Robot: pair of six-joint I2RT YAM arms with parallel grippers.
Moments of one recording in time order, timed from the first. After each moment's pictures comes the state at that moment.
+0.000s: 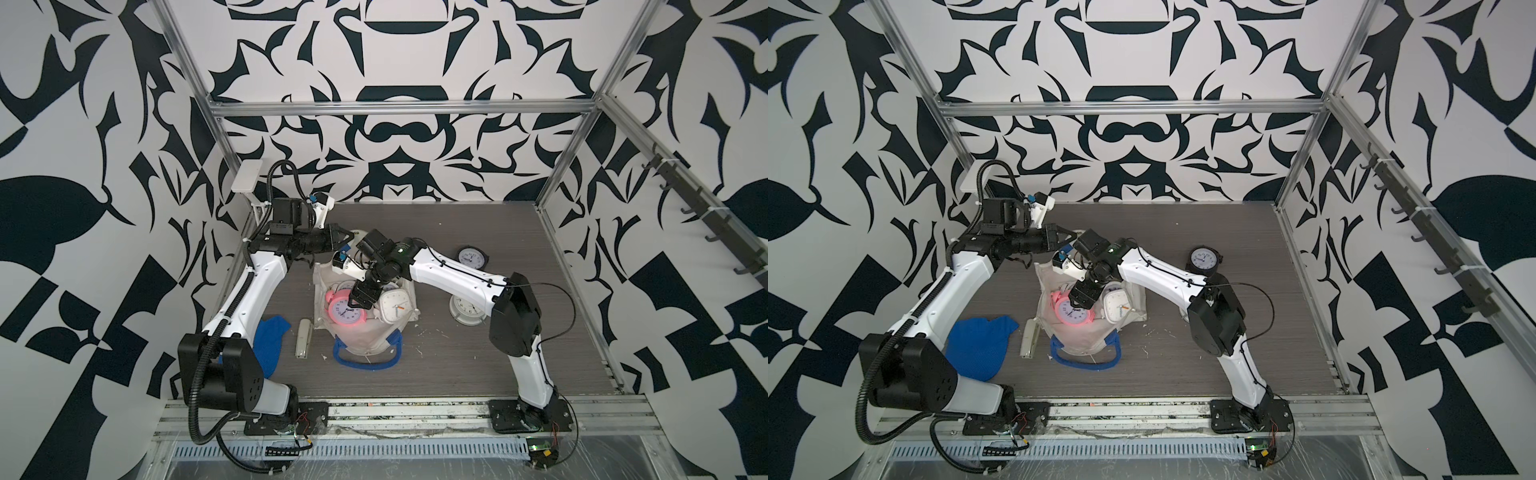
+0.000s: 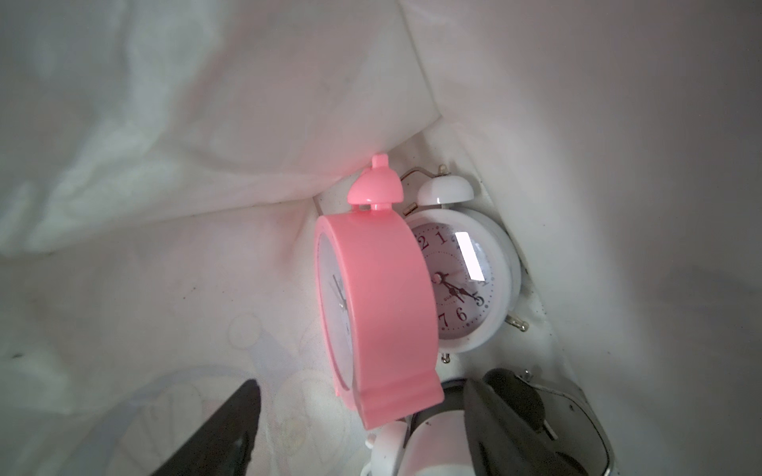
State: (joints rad) left arm -0.14 1.44 1.28 -0.51 0.76 -0.29; right arm 0.90 2.09 1.87 -0.82 -0.35 -0.21
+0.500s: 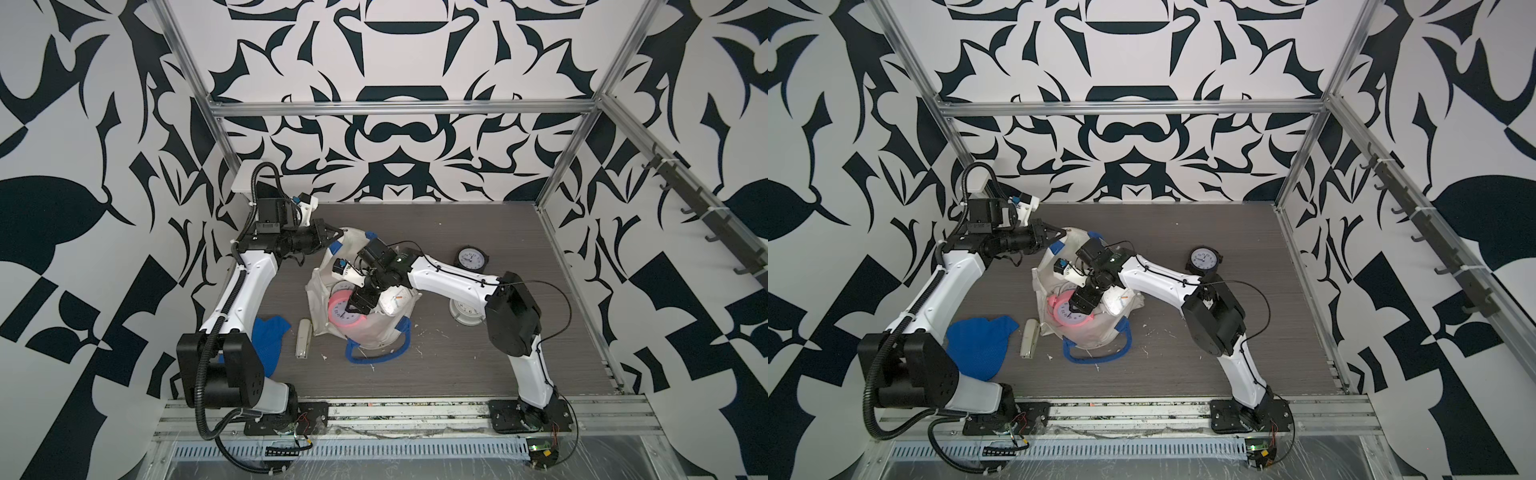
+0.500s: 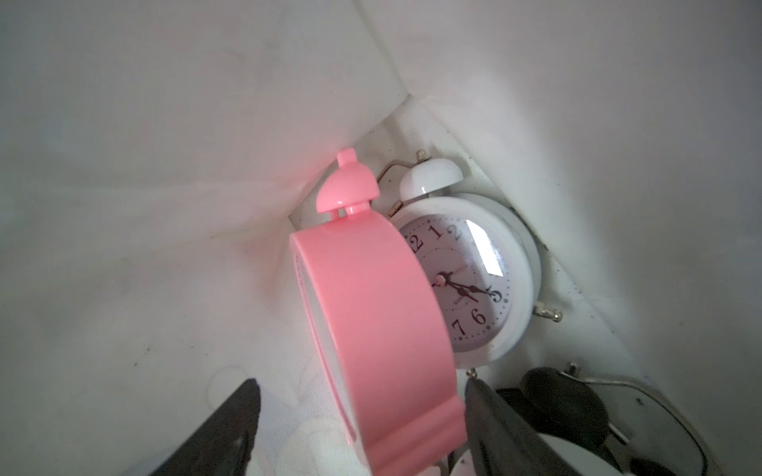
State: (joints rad) left arm -0.04 1.45 1.28 -0.51 0.87 -0.45; right arm 0.90 2.09 1.74 -0.64 -0.39 -0.22
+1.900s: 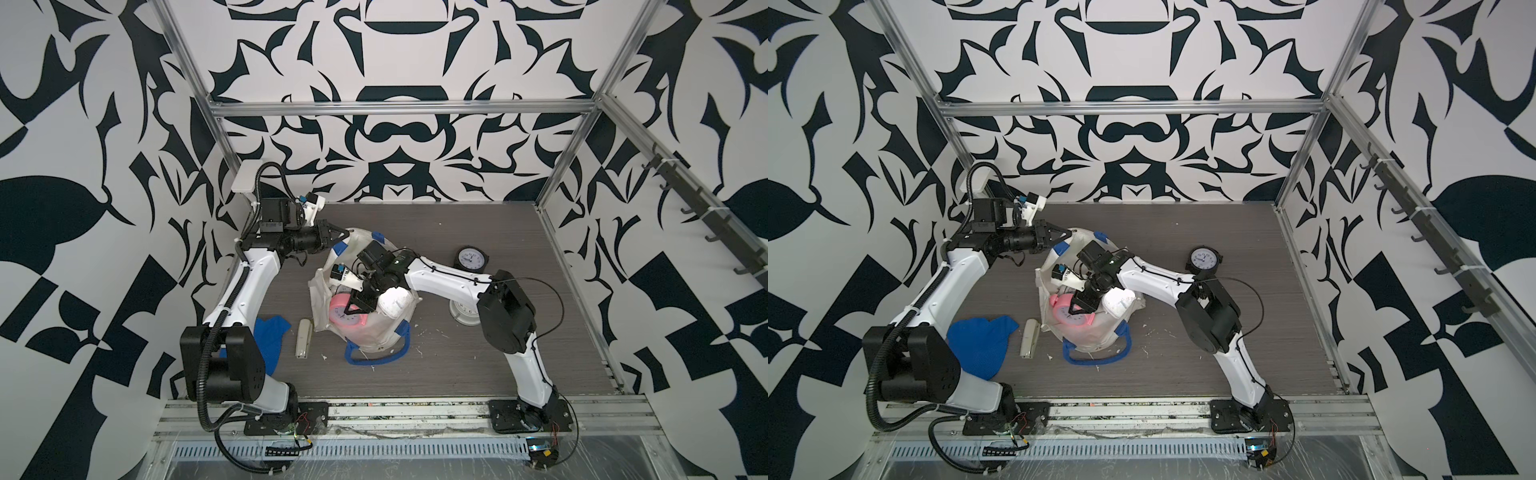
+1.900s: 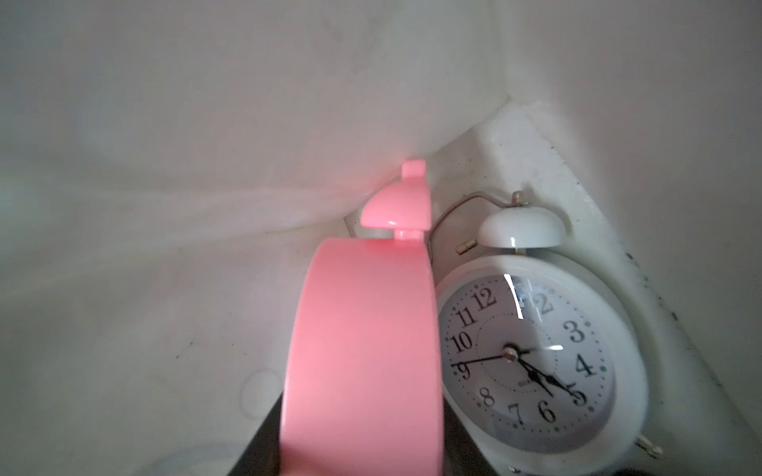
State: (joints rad) left arm -0.04 1.48 1.28 -0.48 0.97 -0.39; right arm 0.89 2.11 1.73 -0.61 -0.54 -0.27
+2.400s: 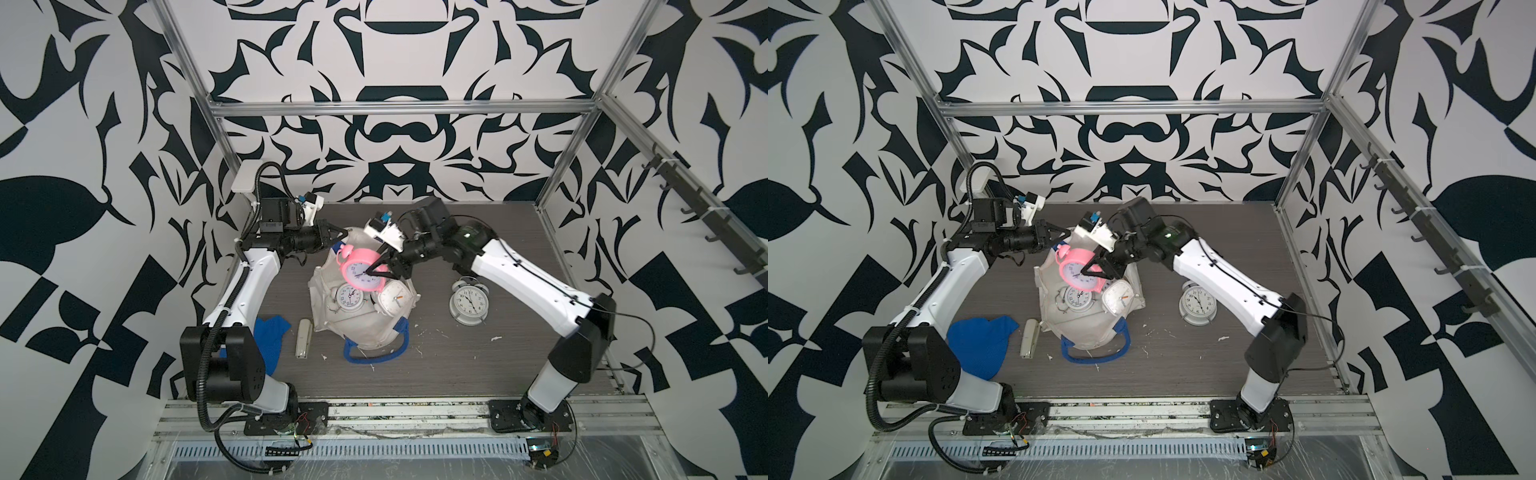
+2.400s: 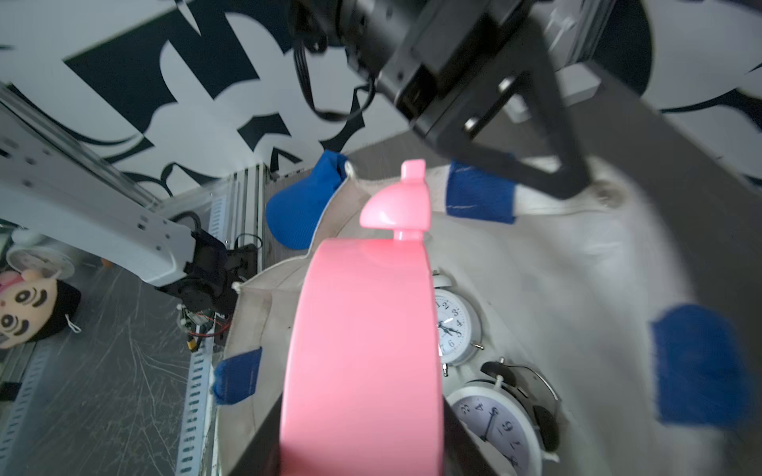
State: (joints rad) left arm -0.04 1.48 1.28 -0.48 0.93 -0.38; right arm 0.72 1.65 1.71 -0.71 -0.66 -0.15
